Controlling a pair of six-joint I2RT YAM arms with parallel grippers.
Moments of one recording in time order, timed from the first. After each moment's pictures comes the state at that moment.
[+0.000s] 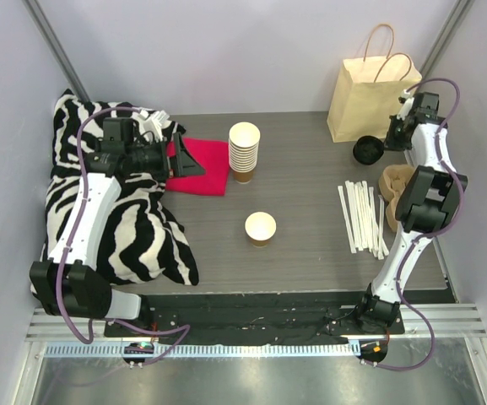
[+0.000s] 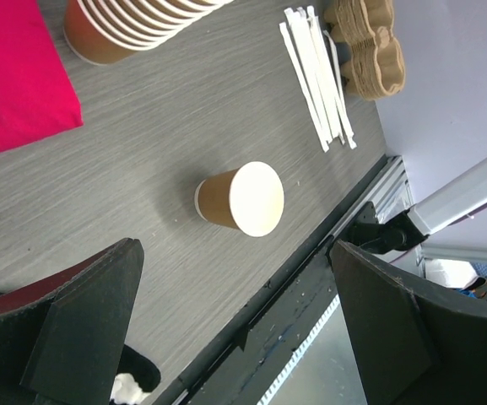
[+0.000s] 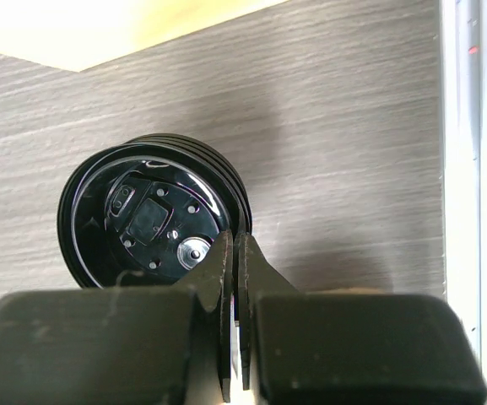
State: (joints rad) left arm -0.08 1.39 1.38 -0.72 0.81 -0.26; right arm -0.31 2.14 1.93 -0.68 -0.20 -0.05
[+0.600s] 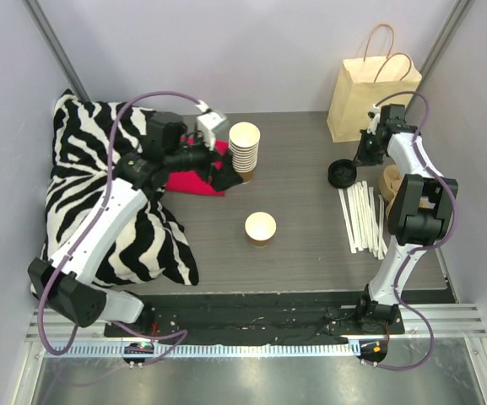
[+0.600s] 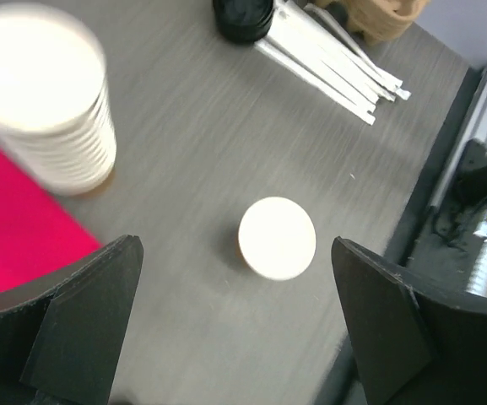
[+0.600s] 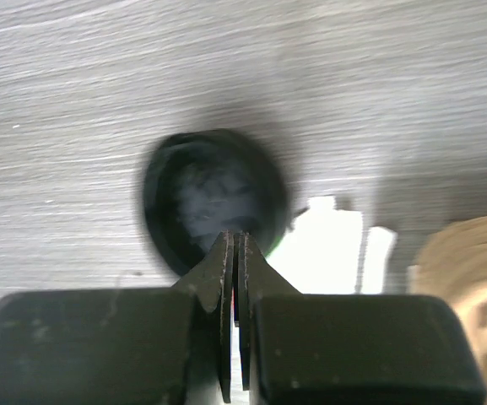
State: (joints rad) left arm -0.40 1.36 1.44 -0.61 0.61 0.01; right arm -0.17 1.97 1.65 -0.68 -0.21 0.06
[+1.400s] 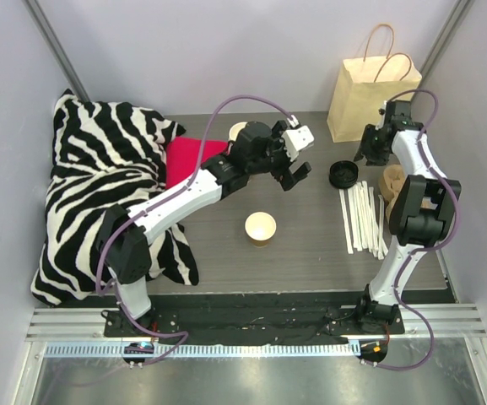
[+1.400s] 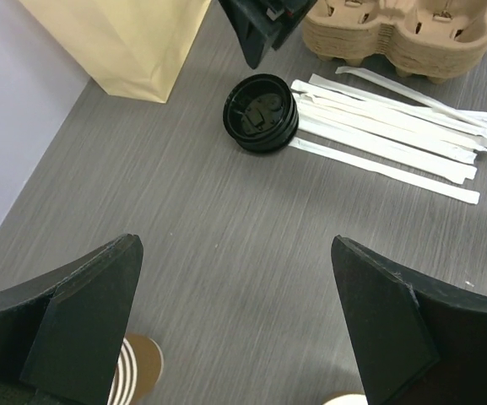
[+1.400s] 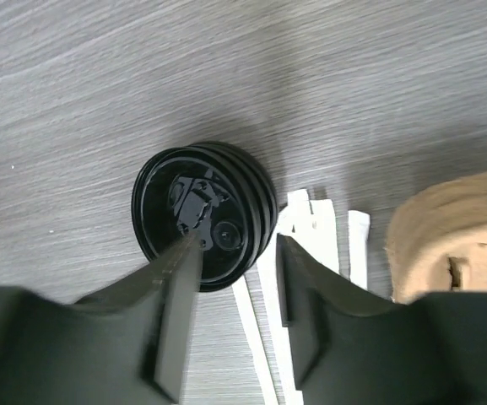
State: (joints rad) left arm -0.82 1.81 1.64 -0.15 0.24 0.31; right arm -0.16 1.95 1.68 -0.72 -0.12 0.18
